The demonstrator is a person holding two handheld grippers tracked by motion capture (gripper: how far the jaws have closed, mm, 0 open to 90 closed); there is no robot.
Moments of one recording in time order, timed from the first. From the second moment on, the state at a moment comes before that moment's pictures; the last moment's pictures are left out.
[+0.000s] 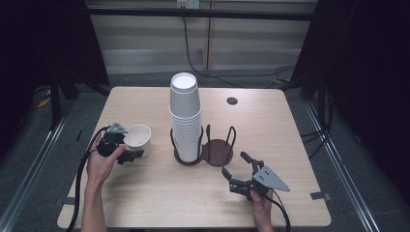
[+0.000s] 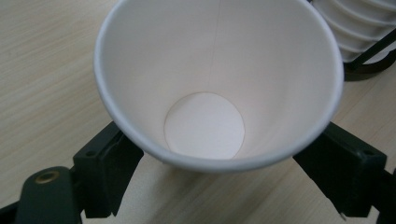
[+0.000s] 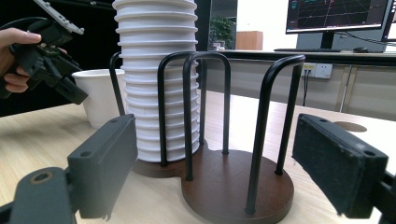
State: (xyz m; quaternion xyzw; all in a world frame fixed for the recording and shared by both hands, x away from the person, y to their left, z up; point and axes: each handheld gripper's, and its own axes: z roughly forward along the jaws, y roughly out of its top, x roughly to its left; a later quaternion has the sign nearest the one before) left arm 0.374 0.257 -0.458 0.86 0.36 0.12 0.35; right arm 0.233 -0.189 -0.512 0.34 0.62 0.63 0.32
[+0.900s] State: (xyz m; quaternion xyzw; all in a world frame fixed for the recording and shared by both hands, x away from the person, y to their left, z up) left arm 0.307 0.262 -0.459 0.76 0.38 0.17 0.50; right arm 0.233 -0.189 -0.512 0.34 0.62 0.63 0.32
